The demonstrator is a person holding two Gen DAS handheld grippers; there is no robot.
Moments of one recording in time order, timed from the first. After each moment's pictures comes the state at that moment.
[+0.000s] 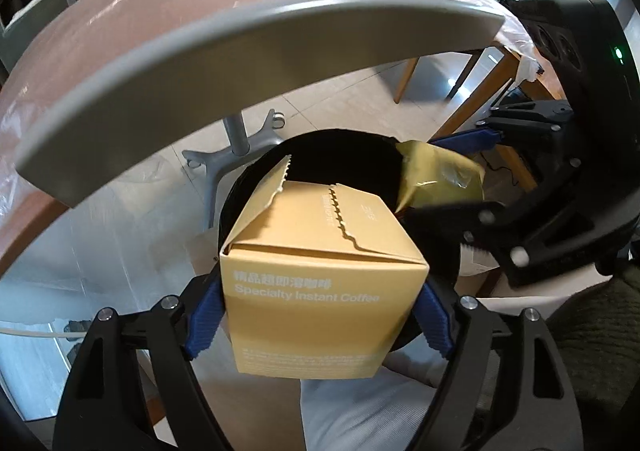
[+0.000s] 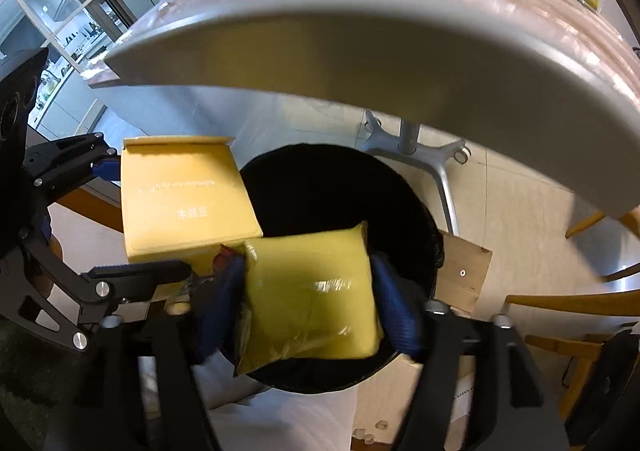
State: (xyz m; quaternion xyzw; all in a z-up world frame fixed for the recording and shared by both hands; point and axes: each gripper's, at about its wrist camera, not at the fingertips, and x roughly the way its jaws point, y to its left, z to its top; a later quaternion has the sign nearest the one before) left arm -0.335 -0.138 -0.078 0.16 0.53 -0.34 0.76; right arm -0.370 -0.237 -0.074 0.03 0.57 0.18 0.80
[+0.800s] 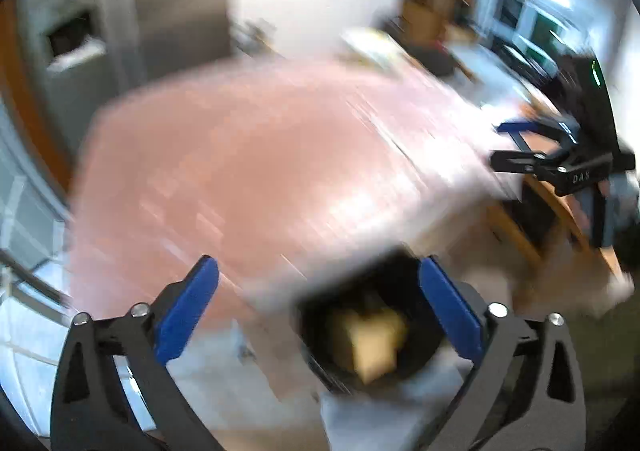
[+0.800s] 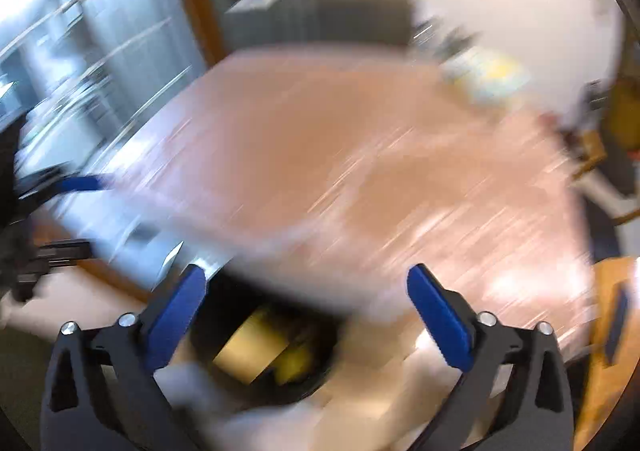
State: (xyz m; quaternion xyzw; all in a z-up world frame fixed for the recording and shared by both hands) left arm -0.288 -0.086 0.069 0.11 0.39 -0.30 0.87; right arm -0.339 -0.330 0.075 0.03 0.41 0.06 0.91
